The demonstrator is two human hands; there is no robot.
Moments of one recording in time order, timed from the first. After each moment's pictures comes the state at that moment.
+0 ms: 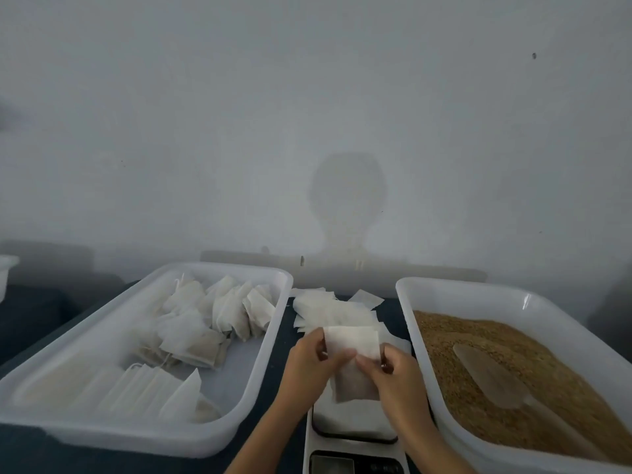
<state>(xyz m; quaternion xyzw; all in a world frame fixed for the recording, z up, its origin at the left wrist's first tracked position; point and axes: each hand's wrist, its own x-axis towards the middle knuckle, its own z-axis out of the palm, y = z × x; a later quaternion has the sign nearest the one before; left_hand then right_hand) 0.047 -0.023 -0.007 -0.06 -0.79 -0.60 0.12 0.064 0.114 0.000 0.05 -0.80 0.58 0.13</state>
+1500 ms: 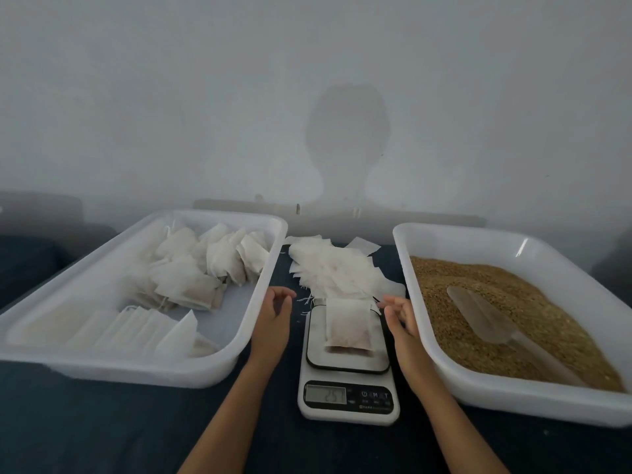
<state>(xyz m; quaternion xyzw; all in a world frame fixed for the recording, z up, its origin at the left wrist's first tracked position) 0.032 -0.055 -0.070 0.05 -0.76 -0.60 0.26 0.032 0.152 -0.074 0.06 -0.73 0.67 0.14</state>
